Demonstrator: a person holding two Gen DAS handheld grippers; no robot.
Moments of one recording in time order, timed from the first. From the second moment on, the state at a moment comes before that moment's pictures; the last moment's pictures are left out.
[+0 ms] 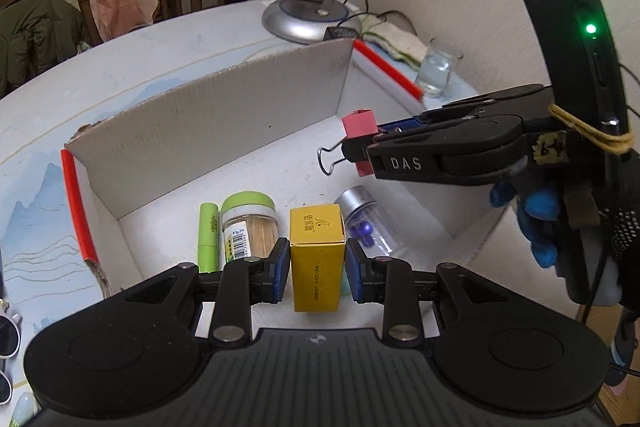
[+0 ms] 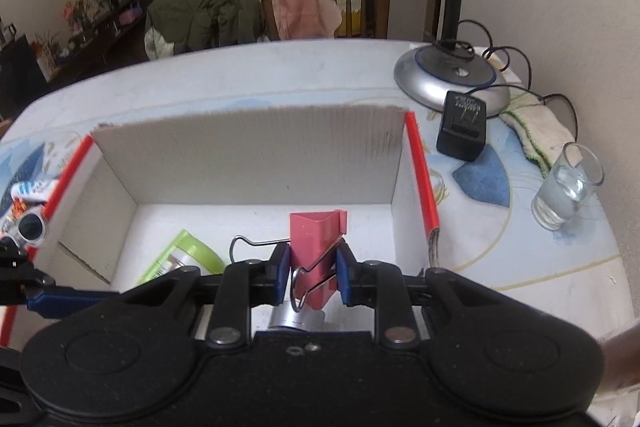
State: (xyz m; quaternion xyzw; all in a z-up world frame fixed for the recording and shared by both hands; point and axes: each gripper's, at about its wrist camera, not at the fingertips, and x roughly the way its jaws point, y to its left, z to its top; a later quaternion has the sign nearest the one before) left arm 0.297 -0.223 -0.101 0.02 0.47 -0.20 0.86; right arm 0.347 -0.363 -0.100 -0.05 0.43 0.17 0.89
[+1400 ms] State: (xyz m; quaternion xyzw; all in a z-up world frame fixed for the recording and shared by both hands) left arm 0.303 -0.225 -0.111 0.00 0.47 -0.20 0.86; right arm 0.331 -0.367 -0.084 -0.01 0.45 0.19 0.87
